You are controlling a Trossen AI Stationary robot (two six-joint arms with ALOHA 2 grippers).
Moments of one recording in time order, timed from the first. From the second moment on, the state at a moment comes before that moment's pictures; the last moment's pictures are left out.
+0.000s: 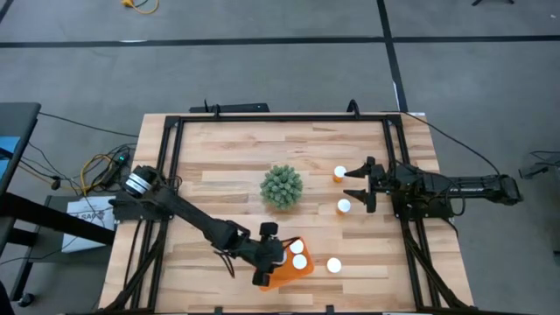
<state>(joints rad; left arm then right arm) -0.49 1.90 1.24 -0.17 -0.21 -0.28 -0.07 0.22 0.01 0.01 0.03 0.18</state>
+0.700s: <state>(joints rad) -0.44 1.90 1.24 -0.26 -0.22 -0.38 -0.07 0.23 0.01 0.01 0.03 0.18</state>
